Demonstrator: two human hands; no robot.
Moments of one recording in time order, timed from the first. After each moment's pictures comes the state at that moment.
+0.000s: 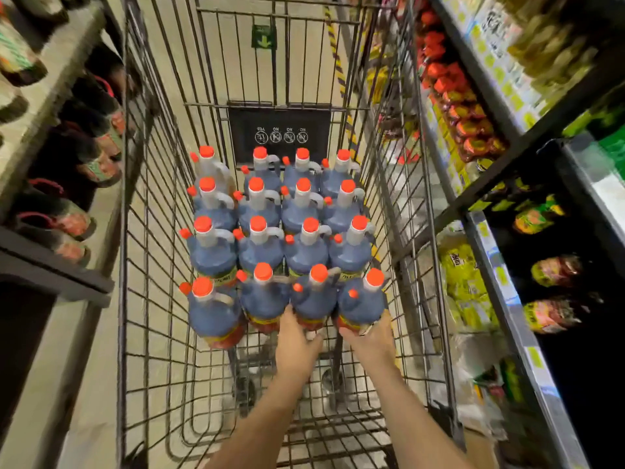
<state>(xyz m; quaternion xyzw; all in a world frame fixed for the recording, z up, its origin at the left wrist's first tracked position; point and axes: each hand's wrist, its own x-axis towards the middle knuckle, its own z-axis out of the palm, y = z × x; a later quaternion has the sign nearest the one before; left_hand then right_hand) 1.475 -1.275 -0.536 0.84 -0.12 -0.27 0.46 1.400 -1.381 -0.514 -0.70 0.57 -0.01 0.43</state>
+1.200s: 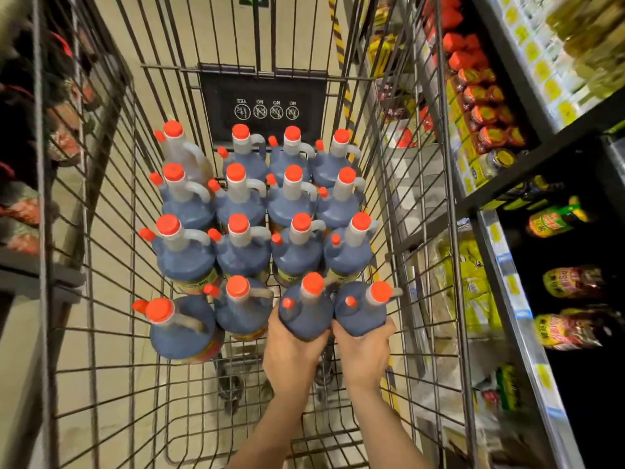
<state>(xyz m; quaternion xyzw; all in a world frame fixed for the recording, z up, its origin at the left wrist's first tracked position) 1.488 -1.309 -0.545 0.84 0.06 -0.24 0.48 1.442 -1.385 -0.529 -0.62 0.65 -0.12 0.42</state>
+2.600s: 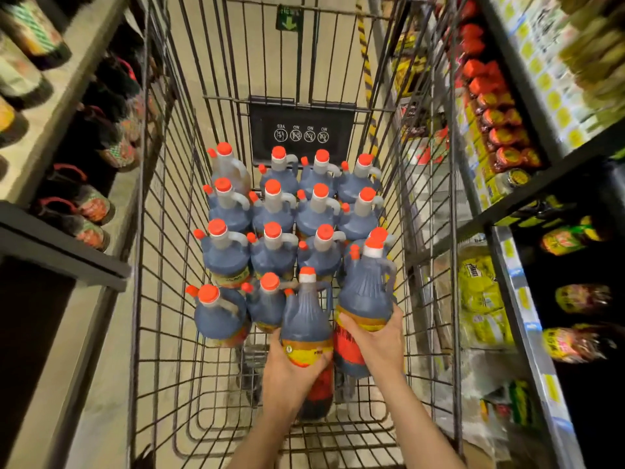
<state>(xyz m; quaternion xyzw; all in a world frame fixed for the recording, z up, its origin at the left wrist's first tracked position) 1.478 -1.243 -0.497 0.82 0.07 -0.33 0.45 1.434 -1.385 -0.487 -0.66 0.54 -0.09 0.52</state>
